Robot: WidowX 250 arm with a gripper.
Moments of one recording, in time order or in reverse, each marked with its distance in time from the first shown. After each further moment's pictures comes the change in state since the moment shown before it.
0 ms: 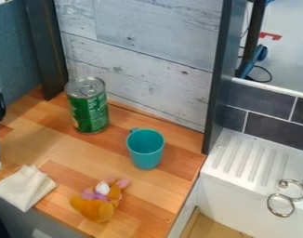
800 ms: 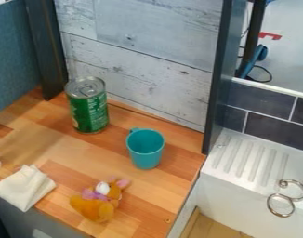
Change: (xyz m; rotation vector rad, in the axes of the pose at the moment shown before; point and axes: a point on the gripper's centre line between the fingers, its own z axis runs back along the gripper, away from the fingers) arm -0.004 -0.004 0.064 0.074 -0.055 0.063
